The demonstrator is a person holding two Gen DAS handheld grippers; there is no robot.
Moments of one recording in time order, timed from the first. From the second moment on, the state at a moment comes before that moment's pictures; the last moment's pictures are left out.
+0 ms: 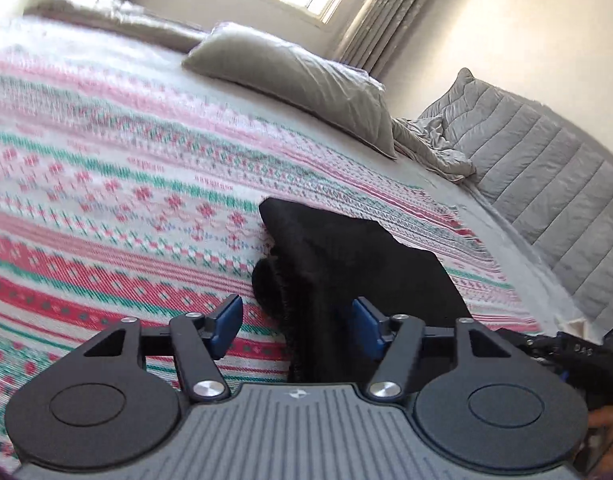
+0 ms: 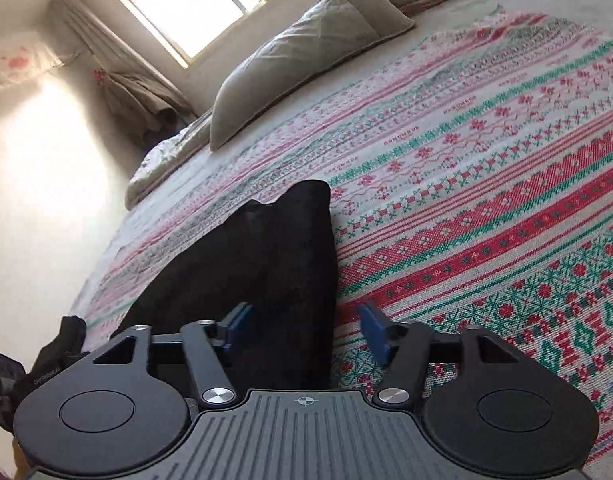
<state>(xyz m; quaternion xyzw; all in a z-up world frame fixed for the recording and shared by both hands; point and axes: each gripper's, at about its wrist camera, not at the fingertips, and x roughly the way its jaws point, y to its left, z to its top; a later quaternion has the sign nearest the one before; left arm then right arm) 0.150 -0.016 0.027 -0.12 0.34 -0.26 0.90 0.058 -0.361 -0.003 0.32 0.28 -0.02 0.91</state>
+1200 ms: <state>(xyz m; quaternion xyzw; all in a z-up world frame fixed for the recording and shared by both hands) -0.010 -0.040 0.042 0.08 0.35 -0.19 0.91 -0.069 -0.275 0.020 0.13 0.30 -0.09 0.94</state>
